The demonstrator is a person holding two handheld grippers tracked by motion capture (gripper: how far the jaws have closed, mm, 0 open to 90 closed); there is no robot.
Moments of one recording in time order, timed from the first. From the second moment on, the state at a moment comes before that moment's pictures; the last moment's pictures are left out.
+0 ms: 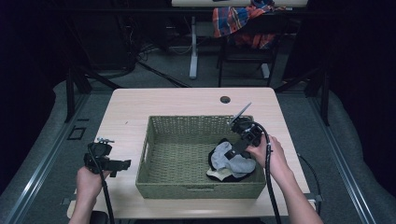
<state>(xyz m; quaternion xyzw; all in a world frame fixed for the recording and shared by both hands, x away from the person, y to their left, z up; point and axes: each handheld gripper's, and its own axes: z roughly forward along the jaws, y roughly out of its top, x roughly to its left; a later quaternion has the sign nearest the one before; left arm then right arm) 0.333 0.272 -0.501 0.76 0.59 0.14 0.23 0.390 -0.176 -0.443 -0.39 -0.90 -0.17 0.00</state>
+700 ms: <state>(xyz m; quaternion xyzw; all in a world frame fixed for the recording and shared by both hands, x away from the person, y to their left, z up) 0.333 0.271 -0.500 0.77 0.59 0.13 0.22 0.385 -0.156 -0.470 -0.38 -0.92 -0.10 0.00</state>
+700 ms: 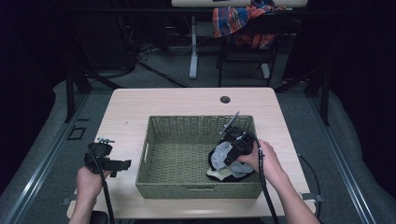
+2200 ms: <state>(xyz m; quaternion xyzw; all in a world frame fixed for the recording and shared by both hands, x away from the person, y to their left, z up) 0.331 0.272 -0.500 0.76 0.59 0.13 0.23 0.386 -0.160 -0.441 -0.39 -0.91 -0.13 -0.02</state>
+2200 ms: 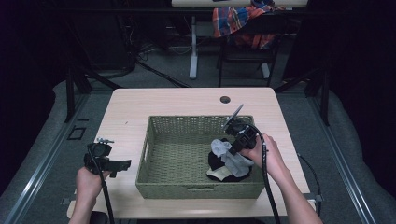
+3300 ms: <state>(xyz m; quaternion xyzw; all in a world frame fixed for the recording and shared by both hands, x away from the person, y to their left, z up) 0.328 0.273 -0.501 0.77 0.59 0.13 0.23 0.408 -0.181 -0.388 -0.40 -0.89 -0.19 -0.05</state>
